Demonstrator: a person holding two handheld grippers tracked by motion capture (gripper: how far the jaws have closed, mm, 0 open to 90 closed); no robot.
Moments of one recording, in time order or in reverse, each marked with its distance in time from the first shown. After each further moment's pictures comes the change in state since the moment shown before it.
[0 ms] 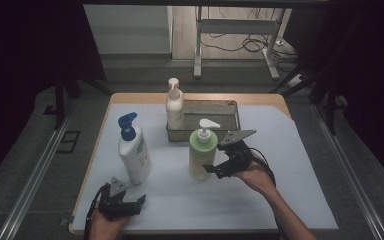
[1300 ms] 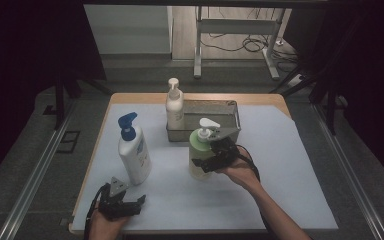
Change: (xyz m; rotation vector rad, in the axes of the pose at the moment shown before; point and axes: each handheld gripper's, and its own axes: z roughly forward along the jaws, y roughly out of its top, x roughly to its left) left arm 0.000 0.000 0.000 0.000 0.000 -0.004; right arm 0.007 0.018 0.030 -0.006 -0.082 -0.002
